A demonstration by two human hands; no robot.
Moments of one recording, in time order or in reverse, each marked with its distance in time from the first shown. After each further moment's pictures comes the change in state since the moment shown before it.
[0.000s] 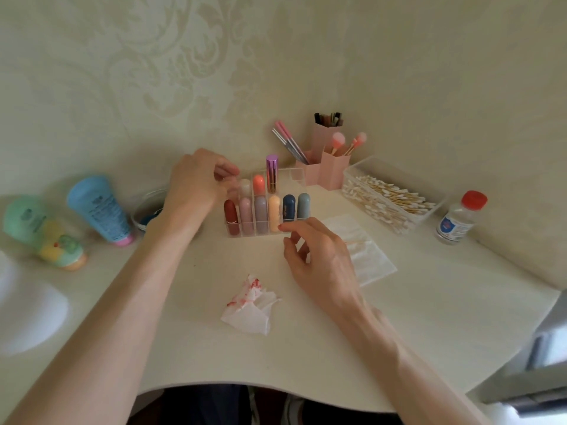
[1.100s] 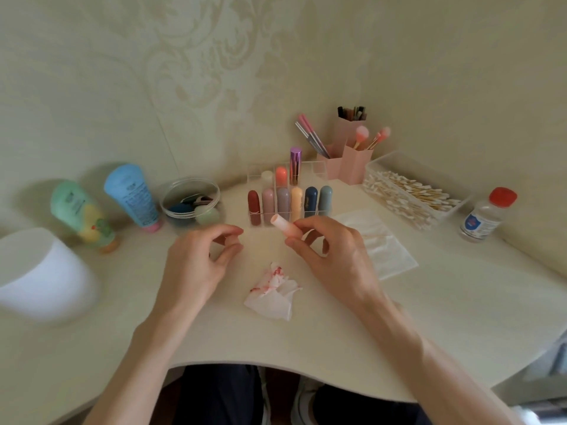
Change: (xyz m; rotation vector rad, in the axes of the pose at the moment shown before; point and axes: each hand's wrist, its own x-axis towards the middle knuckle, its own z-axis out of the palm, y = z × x) left_hand -0.138 -0.036 0.002 -0.048 0.094 0.013; right_hand -0.001 -0.010 -0.004 0.123 -0.081 -0.007
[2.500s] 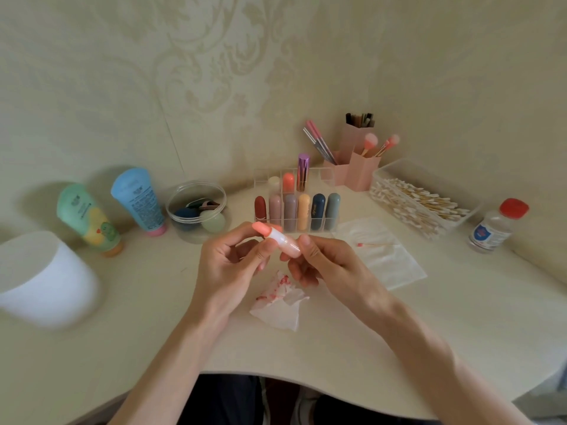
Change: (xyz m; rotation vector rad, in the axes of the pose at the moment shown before) left_hand -0.007 0.040 0.017 -0.996 -0.027 -0.165; right_hand -0.001 -0.019 -0.002 0.664 -0.358 0.229
